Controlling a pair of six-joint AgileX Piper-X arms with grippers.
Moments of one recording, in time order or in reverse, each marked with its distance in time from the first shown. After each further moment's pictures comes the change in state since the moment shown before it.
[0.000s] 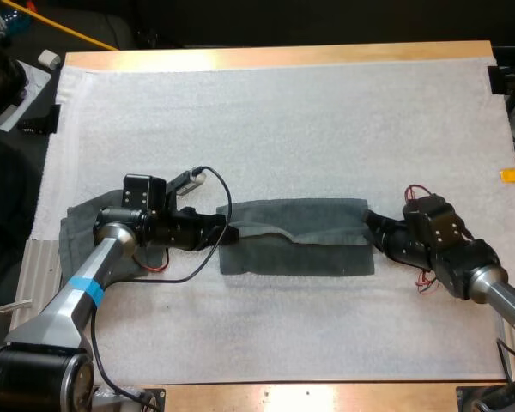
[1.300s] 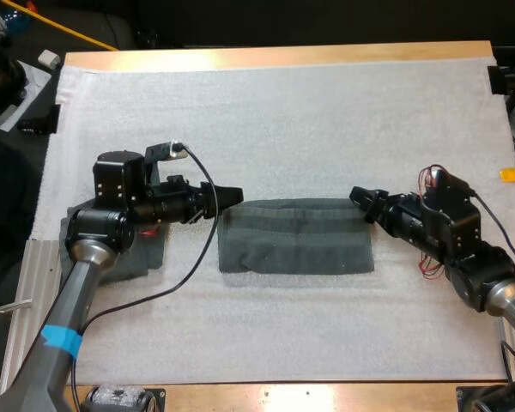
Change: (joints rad) left arm 0.000 -0.257 -0.069 -0.080 0.029 -0.037; right arm 0.000 -0.141 0.000 -0.220 -0.017 -0.244
